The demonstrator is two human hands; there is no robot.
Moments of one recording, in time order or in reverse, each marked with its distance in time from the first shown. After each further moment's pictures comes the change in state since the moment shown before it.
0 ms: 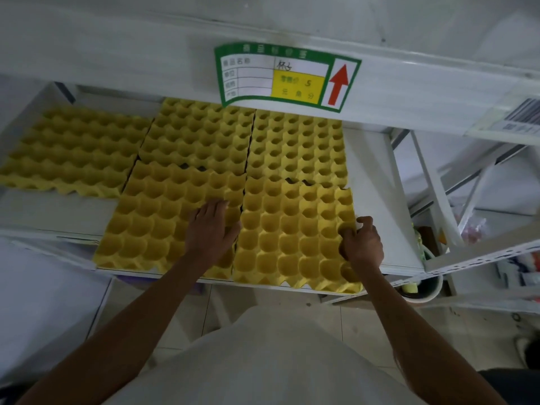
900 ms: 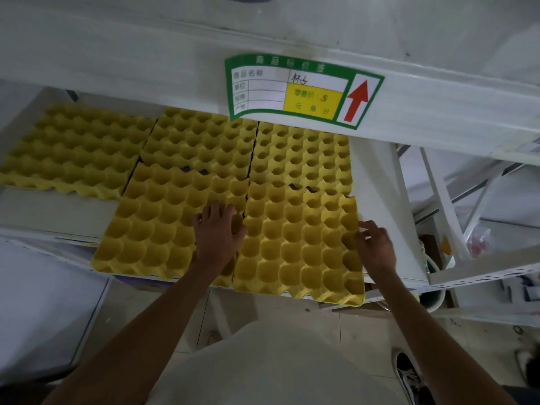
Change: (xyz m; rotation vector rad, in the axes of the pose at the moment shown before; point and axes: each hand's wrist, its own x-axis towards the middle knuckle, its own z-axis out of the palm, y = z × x) left_hand 0.009 0.018 0.018 -0.004 0.169 -0.109; right_hand 0.012 -0.004 -0.032 0.013 -0.116 -0.146
